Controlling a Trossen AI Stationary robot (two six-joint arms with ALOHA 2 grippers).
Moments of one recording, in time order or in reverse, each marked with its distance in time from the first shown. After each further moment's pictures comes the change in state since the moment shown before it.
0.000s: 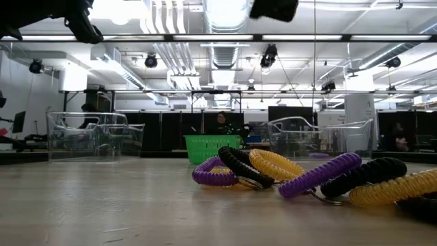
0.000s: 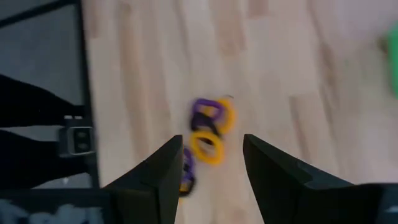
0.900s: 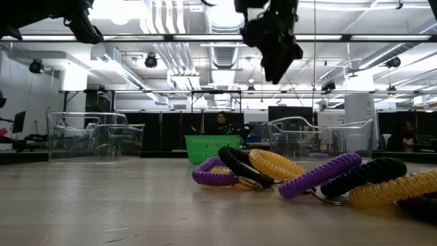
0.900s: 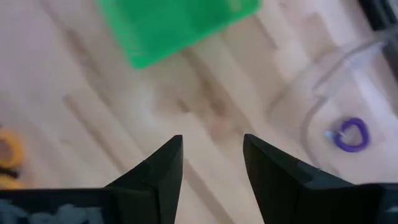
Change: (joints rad) left arm 0.000 0.000 0.000 0.003 -0.014 0.015; right arm -0.470 0.000 0.004 -0.329 0.157 -0.111
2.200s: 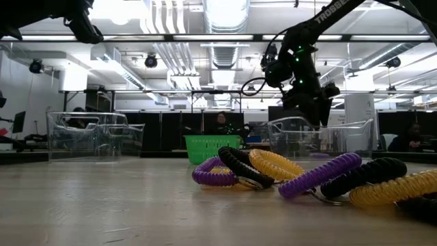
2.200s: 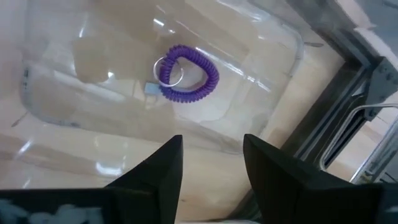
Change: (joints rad) left arm 0.000 0.000 0.000 0.002 0.000 0.001; right arm -0.551 0.071 -0.248 -0.025 0.119 -0.079
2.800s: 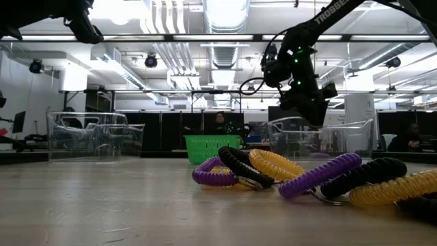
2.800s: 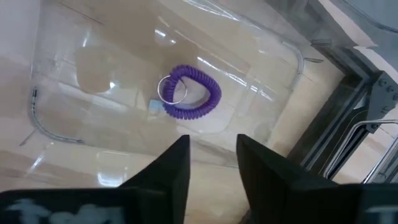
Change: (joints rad) left arm 0.000 0.000 0.000 0.000 0.000 0.000; right arm 0.000 0.005 -0.001 0.049 0.013 0.000
